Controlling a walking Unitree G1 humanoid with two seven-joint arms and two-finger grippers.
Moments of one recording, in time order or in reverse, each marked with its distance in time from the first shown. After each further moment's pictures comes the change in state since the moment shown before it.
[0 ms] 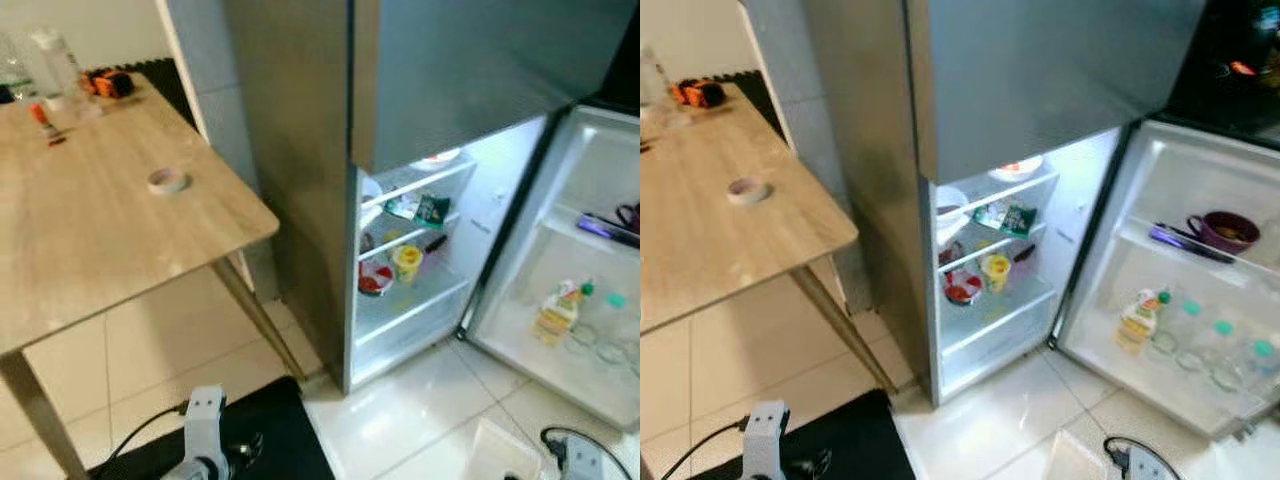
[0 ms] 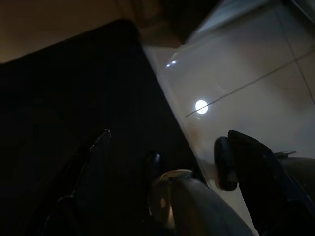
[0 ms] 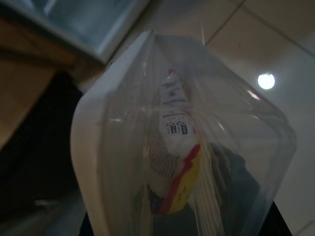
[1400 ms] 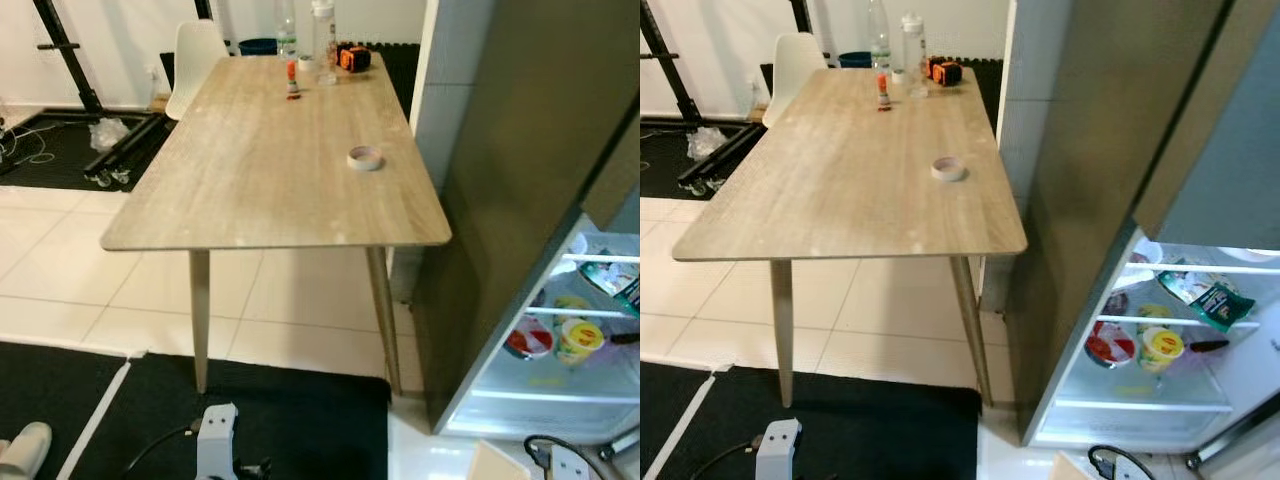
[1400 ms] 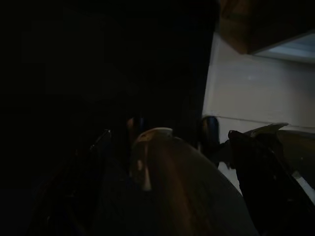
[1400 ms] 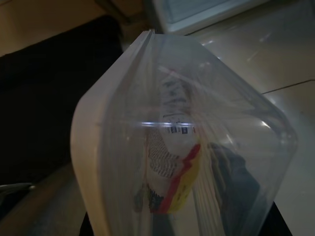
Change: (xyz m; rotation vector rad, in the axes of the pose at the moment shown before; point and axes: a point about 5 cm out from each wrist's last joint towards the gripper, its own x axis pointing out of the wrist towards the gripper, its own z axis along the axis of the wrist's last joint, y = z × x) left arm 0.002 -0.016 -0.025 -0.018 0.102 -0.010; right arm 0.001 0.004 -0.013 -0.010 0.049 -0.090
